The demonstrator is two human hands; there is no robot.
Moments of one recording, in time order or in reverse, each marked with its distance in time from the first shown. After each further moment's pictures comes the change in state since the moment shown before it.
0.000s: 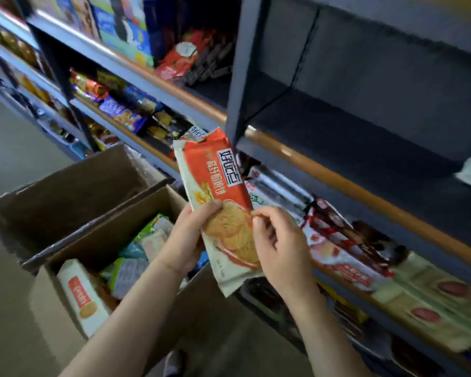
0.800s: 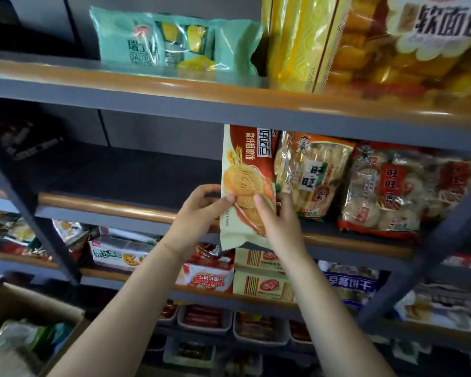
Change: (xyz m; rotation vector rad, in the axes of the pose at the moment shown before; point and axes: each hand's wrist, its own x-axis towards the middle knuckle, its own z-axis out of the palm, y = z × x) left_hand -0.046 -0.097 0.364 0.539 -0.498 0.193; right_hand -0.091 0.116 -0.334 0.362 0.483 0.482
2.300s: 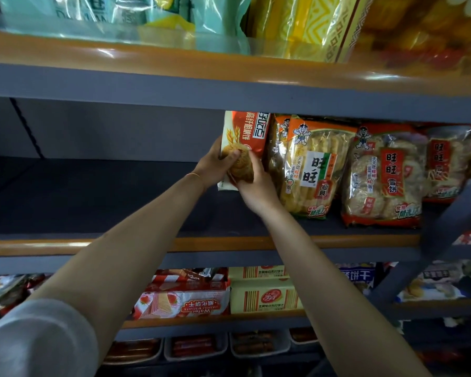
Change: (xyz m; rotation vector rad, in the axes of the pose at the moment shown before) left_hand 0.239 -0.029 0.018 0.361 -0.301 0.173; right_hand 0.154 0.058 0.041 -0.331 0.110 -0.010
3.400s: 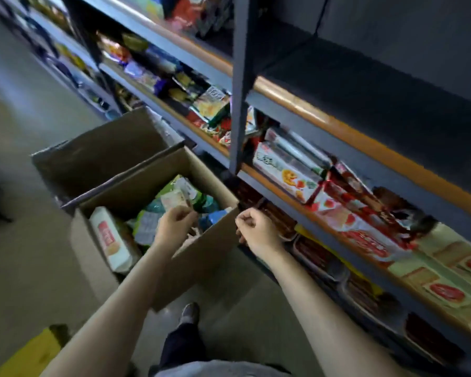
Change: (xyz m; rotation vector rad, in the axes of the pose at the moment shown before) left_hand -0.535 -0.171 -0.139 -0.023 0.950 -0.892; right_hand -0.305 -0.021 0.288 -0.002 -0.973 0.124
